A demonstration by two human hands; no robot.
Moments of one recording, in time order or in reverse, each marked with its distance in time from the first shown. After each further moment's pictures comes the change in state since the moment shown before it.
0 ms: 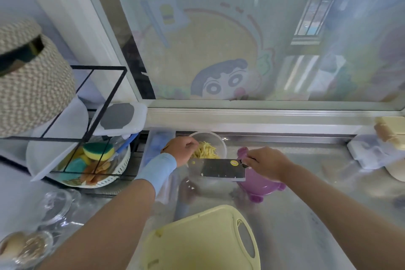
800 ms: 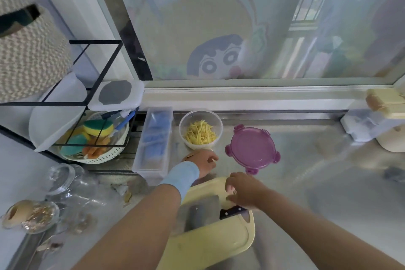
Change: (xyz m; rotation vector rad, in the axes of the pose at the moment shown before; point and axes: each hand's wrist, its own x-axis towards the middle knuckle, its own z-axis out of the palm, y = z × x) left_hand -0.064 0.013 0.098 0.191 -0.256 -0.023; right_hand -0.058 -0.041 0.139 0.016 -0.143 -0.117
